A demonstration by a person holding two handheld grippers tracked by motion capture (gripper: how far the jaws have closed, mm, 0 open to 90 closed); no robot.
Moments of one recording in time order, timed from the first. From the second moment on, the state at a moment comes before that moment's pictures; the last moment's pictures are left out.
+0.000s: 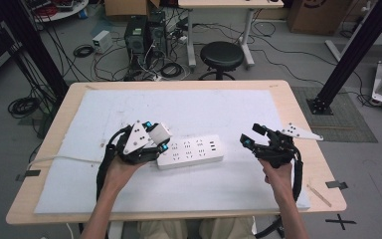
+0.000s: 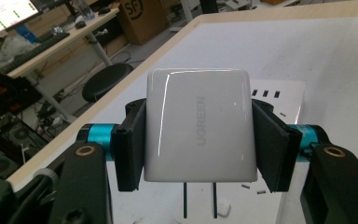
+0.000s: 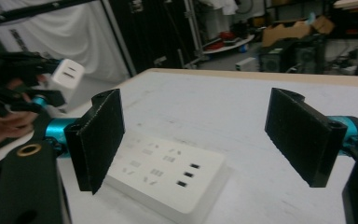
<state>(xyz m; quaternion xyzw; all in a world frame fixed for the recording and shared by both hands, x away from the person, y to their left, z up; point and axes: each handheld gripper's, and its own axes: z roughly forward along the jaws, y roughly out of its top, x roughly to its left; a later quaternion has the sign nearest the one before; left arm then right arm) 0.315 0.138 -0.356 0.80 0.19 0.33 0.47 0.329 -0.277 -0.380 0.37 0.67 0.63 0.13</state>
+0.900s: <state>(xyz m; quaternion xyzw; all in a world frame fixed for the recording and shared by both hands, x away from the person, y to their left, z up) 0.290 0.090 -0.358 0.79 0.10 0.42 0.44 0.345 -0.228 -0.355 0.30 0.71 0.64 -0.02</state>
